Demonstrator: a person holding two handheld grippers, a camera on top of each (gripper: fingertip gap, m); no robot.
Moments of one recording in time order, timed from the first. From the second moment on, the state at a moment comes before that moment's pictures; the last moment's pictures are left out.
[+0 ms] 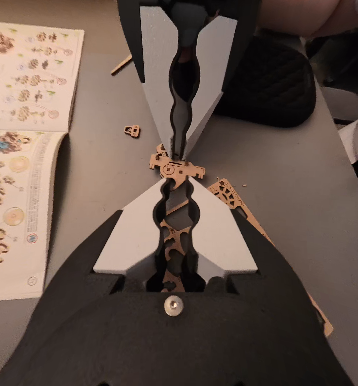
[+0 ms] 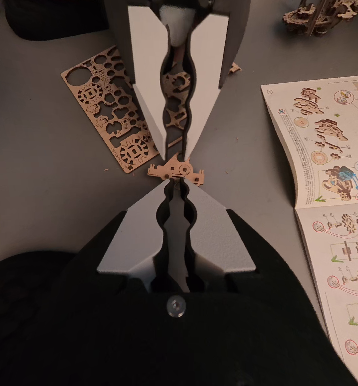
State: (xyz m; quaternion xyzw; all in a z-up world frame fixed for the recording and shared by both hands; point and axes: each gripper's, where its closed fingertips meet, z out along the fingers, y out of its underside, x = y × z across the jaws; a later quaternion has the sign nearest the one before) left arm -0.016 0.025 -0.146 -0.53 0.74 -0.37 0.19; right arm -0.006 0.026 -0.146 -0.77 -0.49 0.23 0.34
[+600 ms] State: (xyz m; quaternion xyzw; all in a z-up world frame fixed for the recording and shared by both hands) left arm -0.015 0.027 -0.151 -0.54 0.73 -0.36 0.19; right arm -0.009 0.024 -0.148 -0.77 -0.50 0.20 0.34
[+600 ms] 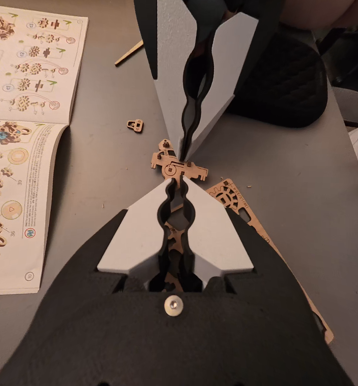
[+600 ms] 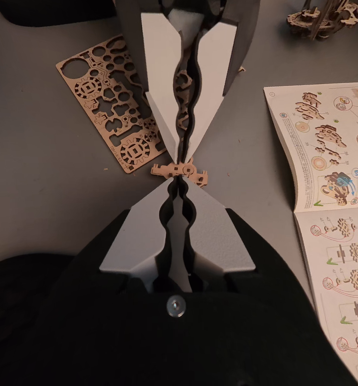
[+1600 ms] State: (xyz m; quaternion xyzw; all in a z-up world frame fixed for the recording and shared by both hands) left arm -0.012 0.027 -0.152 -0.55 0.73 -0.35 0.19; right arm 0.004 0.027 -0.144 -0.77 -0.50 0.21 0.34
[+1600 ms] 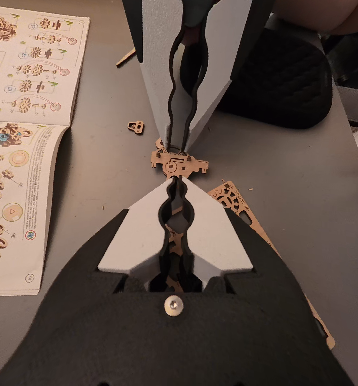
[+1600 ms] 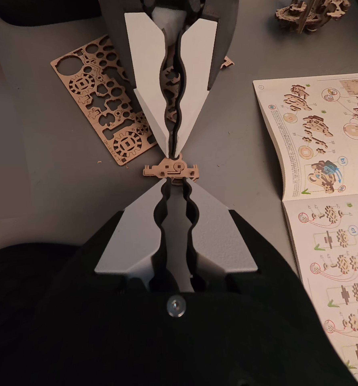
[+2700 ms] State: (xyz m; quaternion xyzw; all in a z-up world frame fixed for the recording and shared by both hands) left arm -0.001 0.033 -0.147 -0.55 0.72 -0.36 0.23; right arm 0.006 0.033 -0.144 -0.75 -0.51 0.23 0.35
